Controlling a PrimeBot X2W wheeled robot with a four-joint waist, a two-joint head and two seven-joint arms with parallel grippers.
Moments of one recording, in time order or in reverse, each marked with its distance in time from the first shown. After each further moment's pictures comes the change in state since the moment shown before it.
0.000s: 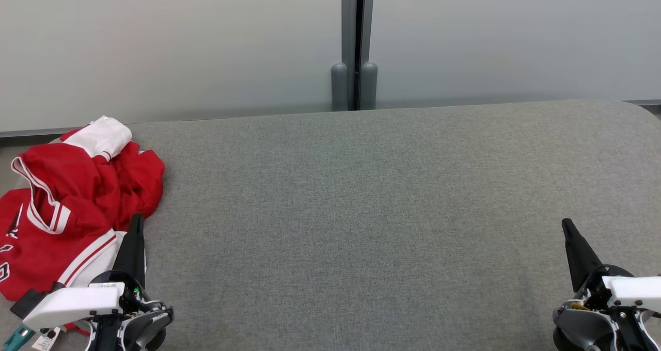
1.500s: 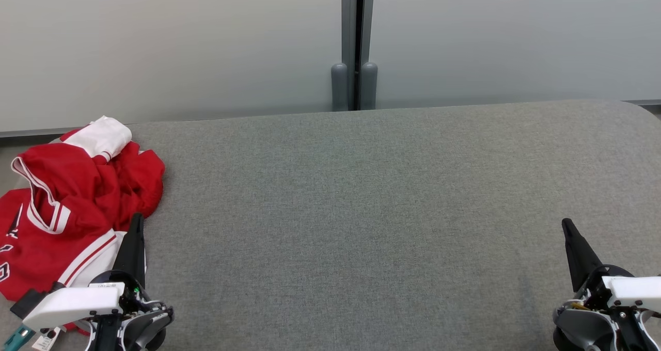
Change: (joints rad) left arm 0.000 0.000 0.000 0.000 0.000 0.000 0.000; right arm 0.000 0.000 0.000 0.000 0.000 0.000 0.000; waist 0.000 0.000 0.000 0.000
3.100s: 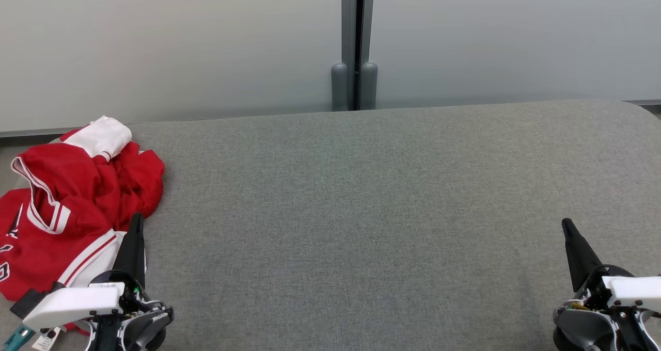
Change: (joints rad) left arm 0.000 0.000 0.000 0.000 0.000 -0.001 0.000; right arm 0.000 0.000 0.000 0.000 0.000 0.000 0.000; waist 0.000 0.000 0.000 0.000
